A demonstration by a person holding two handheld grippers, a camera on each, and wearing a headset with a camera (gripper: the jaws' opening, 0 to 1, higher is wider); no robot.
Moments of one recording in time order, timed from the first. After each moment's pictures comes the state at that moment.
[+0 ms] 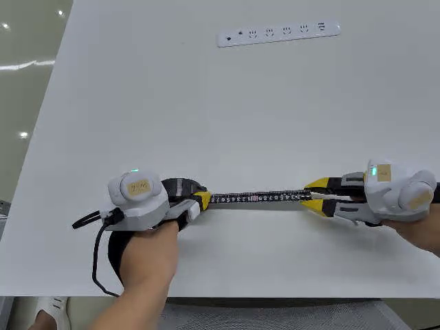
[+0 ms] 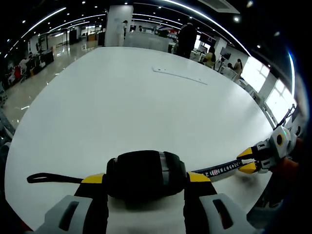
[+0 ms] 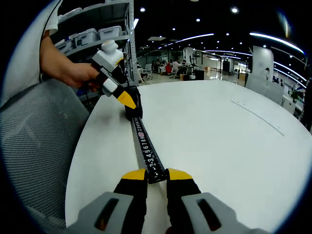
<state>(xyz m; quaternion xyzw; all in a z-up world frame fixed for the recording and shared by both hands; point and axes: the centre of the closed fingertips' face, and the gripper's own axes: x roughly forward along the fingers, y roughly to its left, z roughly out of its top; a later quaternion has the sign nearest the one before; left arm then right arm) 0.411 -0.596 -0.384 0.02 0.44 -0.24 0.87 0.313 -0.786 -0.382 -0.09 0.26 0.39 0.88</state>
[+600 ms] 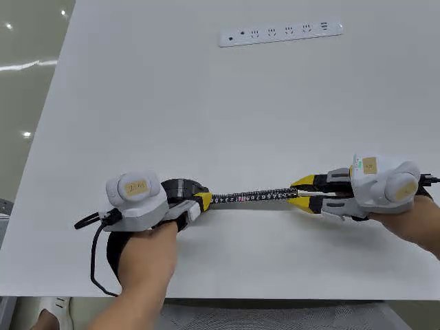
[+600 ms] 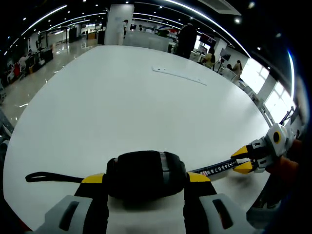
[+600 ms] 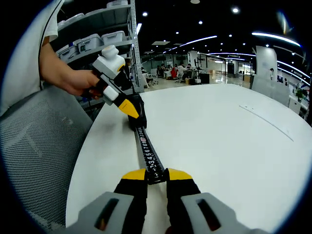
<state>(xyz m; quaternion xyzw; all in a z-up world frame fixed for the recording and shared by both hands) 0.411 -0.595 -0.384 0.01 0.44 -0.24 0.86 0.327 -0.766 -0.377 -0.06 0.25 0.41 0.87</state>
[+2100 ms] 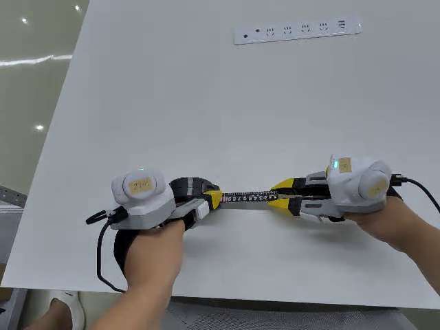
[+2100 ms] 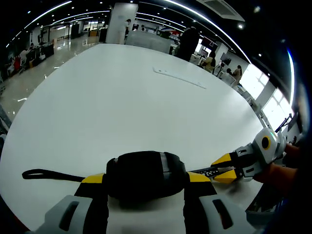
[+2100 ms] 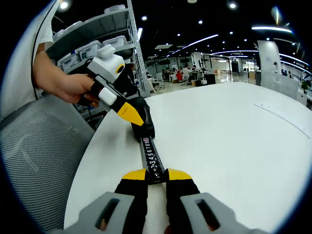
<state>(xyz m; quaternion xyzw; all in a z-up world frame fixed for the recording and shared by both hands) 0.411 -0.594 -0.384 -0.02 0.45 -0.24 0.86 0.349 -0.720 -0.392 -0.02 0.24 0.44 0.86</state>
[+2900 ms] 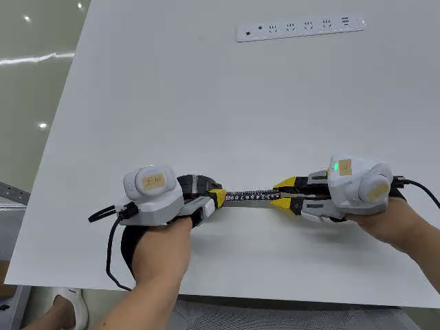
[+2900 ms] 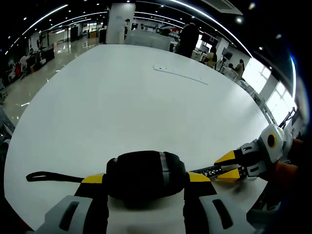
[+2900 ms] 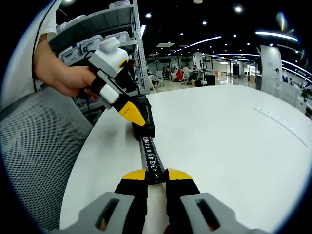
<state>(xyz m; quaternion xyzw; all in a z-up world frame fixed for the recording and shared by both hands) 0.413 -0.595 -0.384 0.01 0.45 -0.23 0.86 0.349 -0.718 -0.393 -0.06 0.24 0.44 0.86</state>
